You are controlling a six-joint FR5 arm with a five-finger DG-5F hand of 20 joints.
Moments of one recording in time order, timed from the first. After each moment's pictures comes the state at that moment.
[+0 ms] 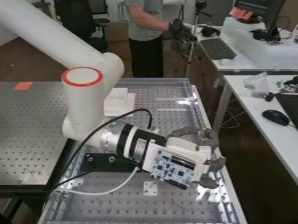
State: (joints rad) arm 1.34 -2.31 -1.40 -2.70 -1.51 0.40
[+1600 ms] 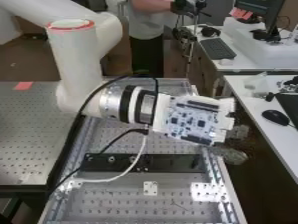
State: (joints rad) arm 1.35 -2.21 -1.31 -2.80 -1.53 0.23
